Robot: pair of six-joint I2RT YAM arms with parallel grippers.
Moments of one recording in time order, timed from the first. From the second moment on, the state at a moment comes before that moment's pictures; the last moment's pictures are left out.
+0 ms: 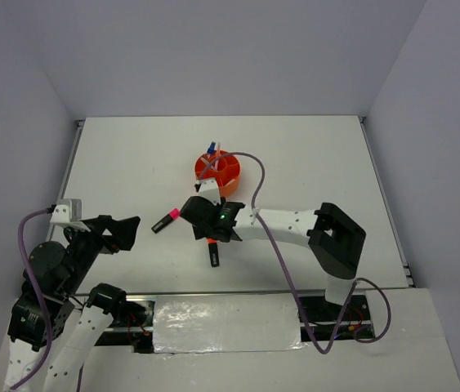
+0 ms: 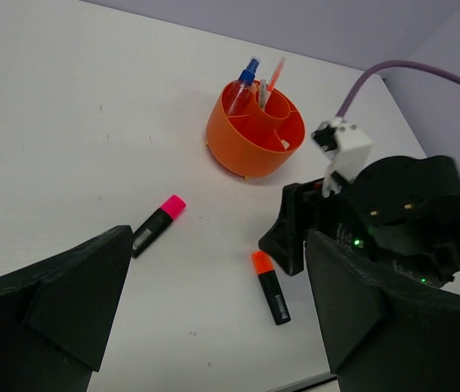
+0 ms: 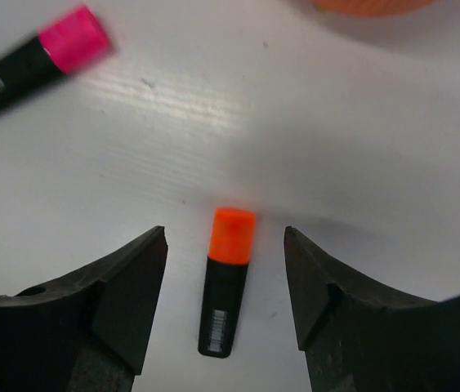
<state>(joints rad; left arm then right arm) -0.30 0.21 0.80 -0.72 -0.05 -0.42 1.11 1.77 1.26 -0.44 0.52 0.72</state>
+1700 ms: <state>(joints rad) -0.30 0.18 0.80 -0.70 -0.01 -0.40 0.84 1.82 1.41 -0.07 0.01 -0.32</state>
